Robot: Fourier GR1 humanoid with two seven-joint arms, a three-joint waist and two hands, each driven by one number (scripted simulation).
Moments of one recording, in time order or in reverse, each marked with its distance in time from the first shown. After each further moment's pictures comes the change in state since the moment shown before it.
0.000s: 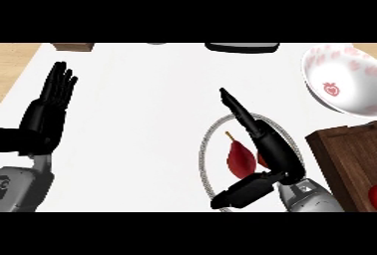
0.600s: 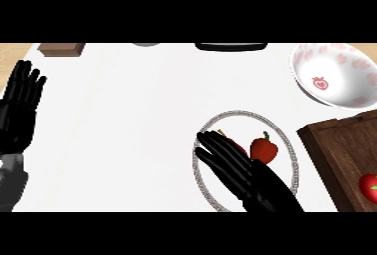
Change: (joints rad) left arm 0.025 0.048 0.132 0.028 0.041 -0.029 0.025; right arm 0.117 -0.067 0.218 -0.302 0.415 -0.067 0.125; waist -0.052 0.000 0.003
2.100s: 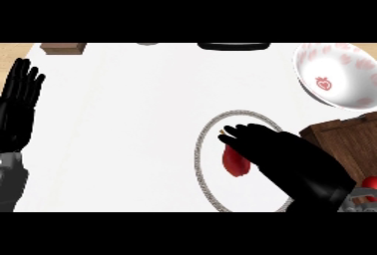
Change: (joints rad) left arm -0.013 -0.051 0.074 0.006 -0.066 -0.070 0.020; right arm -0.280 -0.189 -0.156 -0.042 -0.148 0.794 0.620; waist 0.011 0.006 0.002
